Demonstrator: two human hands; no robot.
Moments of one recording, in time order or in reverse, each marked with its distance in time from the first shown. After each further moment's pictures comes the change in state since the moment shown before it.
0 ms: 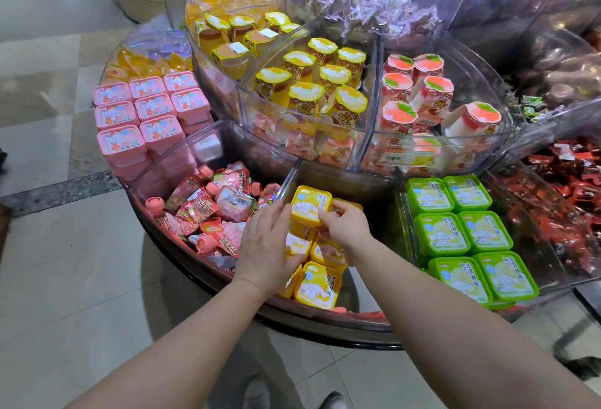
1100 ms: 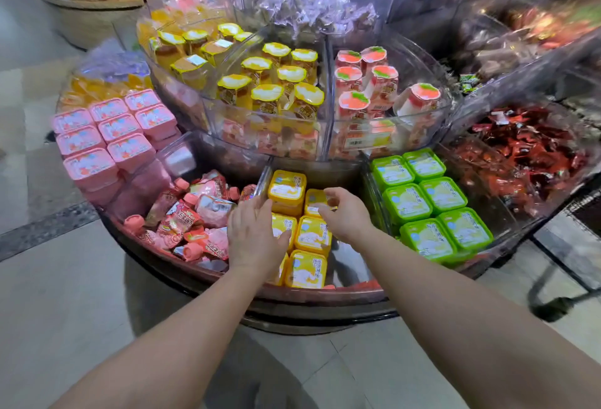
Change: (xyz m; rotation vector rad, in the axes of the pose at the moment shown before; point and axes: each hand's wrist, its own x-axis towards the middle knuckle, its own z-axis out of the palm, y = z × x) left_hand 0.008 0.009 0.001 0.025 0.016 -0.085; right_hand -0.044 -0.009 -0.040 -0.429 0.155 -0.194
